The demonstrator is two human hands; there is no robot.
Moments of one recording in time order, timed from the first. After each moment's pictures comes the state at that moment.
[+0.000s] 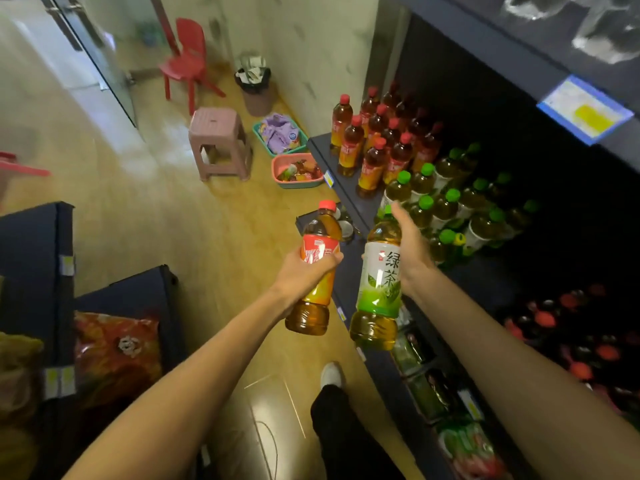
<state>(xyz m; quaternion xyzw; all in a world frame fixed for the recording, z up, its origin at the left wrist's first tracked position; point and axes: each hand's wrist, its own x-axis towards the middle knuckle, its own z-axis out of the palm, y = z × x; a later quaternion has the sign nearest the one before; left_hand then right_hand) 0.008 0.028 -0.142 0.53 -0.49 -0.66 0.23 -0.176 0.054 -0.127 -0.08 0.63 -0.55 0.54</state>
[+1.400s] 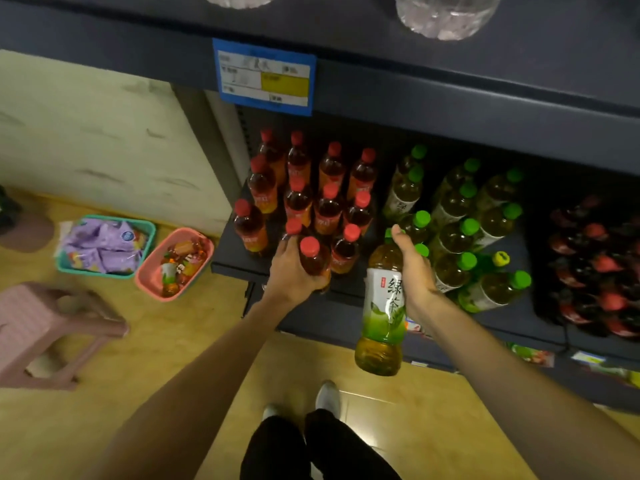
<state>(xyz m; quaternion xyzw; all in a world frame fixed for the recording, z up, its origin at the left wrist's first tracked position) -0.177 -0.436 -0.223 0.20 -0.88 -0.43 -0.02 -0.235 -0.242 -0.180 0.25 0.65 -0.68 0.23</state>
